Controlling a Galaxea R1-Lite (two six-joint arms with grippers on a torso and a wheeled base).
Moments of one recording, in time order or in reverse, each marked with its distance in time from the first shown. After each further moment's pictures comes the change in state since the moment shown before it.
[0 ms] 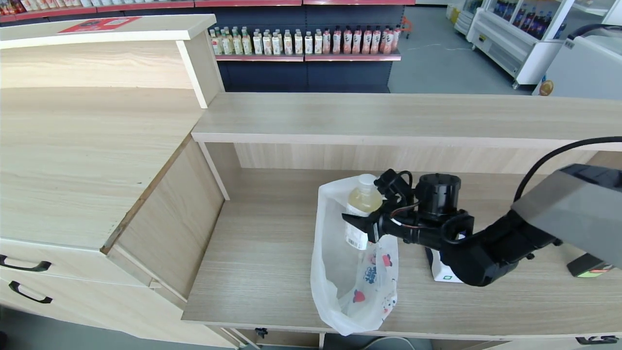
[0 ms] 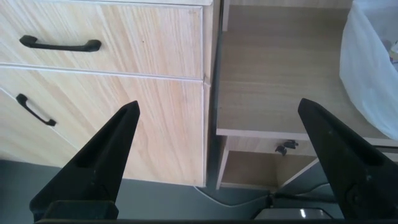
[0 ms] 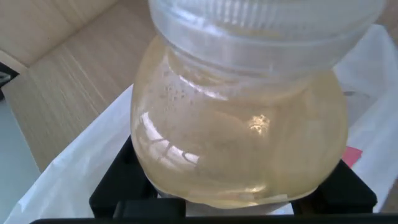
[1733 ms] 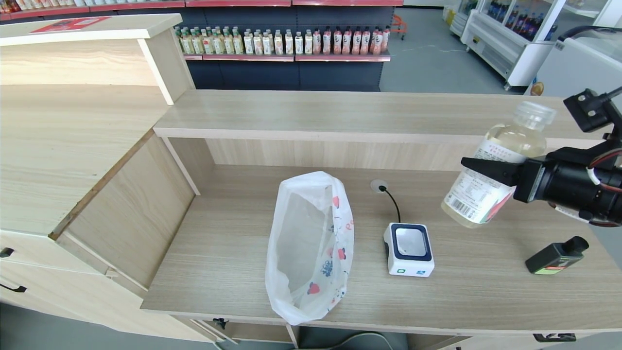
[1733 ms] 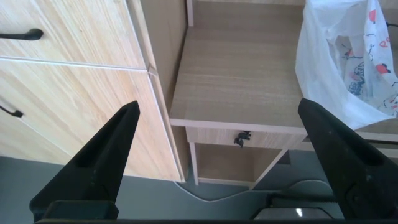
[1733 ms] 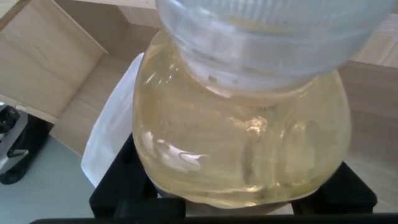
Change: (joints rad) left arm 0.000 0.000 0.000 0.000 0.000 0.000; right arm -0.294 -0.777 0.219 0.459 0.018 0.267
